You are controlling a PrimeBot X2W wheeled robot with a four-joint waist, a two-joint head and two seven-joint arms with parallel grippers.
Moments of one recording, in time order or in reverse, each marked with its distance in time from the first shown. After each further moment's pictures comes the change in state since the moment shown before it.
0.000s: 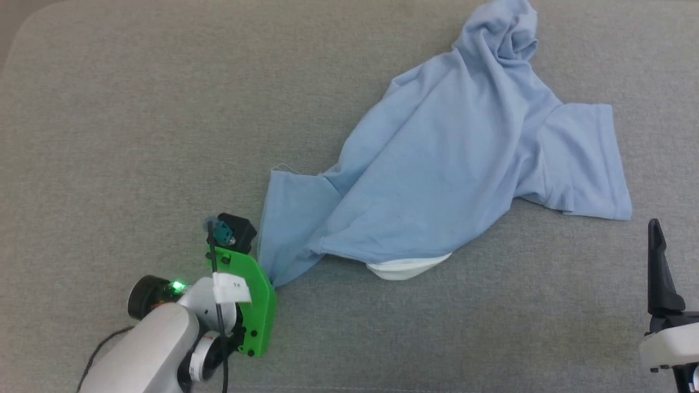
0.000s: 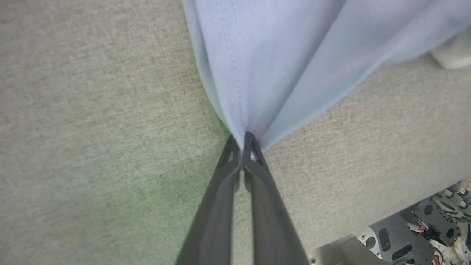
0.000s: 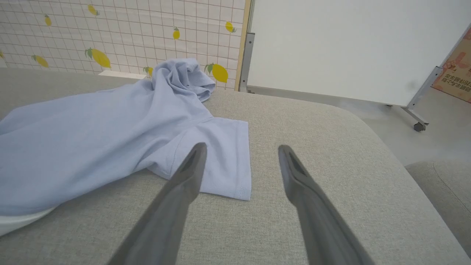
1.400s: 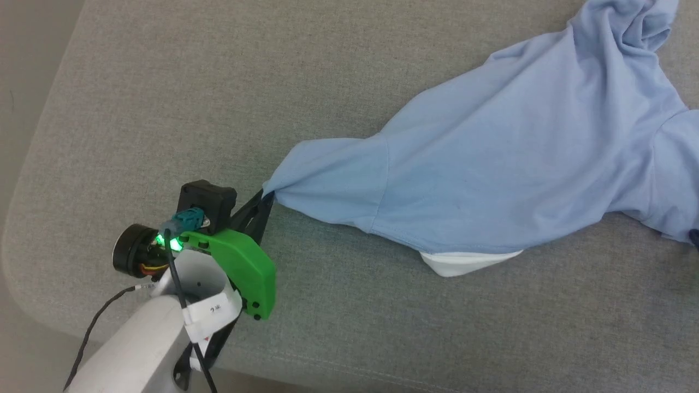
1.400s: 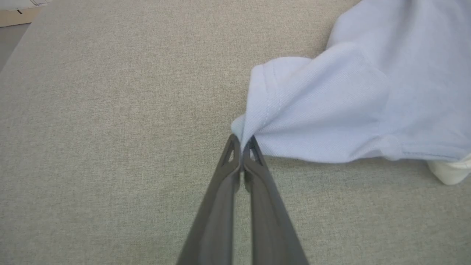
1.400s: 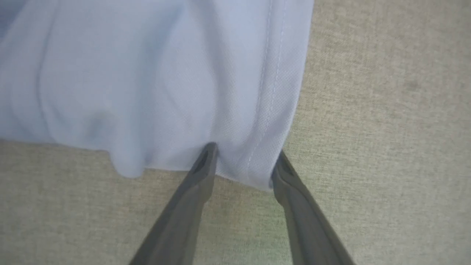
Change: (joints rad) left arm 0.006 0.001 0.084 -0.215 0.141 0.069 -0.401; right arm -0.351 -0.239 -0.040 0.288 0.125 0.000 0.990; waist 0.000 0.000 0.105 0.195
